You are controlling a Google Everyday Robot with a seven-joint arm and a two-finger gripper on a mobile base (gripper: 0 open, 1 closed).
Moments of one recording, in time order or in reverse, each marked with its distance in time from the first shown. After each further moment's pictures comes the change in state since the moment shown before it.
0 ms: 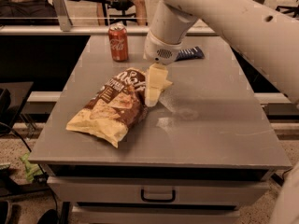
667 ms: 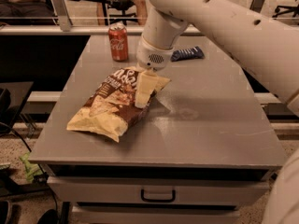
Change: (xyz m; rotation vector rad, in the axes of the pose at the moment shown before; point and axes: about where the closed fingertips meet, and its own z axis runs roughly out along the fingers) arm -0.014 0.010 0.019 -0.051 -0.017 0.010
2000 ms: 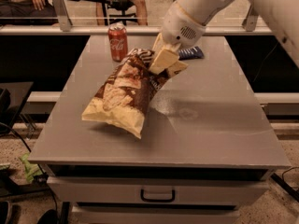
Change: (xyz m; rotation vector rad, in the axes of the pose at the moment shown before) arm 0.006 0.013 -0.083 0.004 -0.209 -0.012
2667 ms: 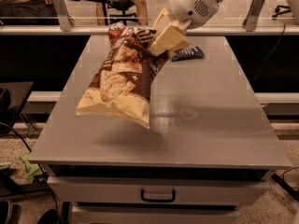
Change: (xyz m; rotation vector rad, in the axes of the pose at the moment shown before) arm -0.031 0.009 -0.054 0.001 -0.158 -0.062
